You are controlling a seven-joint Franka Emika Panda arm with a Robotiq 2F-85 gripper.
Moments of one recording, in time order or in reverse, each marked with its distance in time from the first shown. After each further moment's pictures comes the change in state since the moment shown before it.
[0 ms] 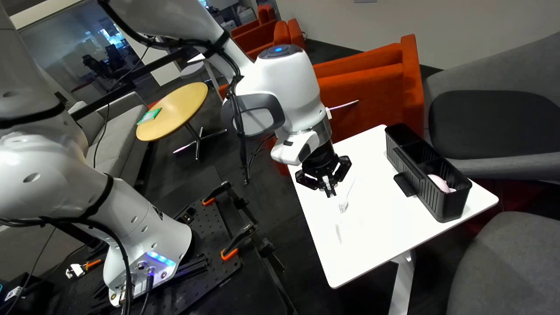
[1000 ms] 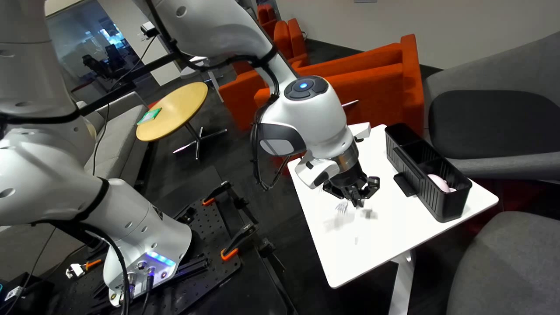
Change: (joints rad) arm -0.249 0.228 0.241 0.180 0.379 0.166 0.025
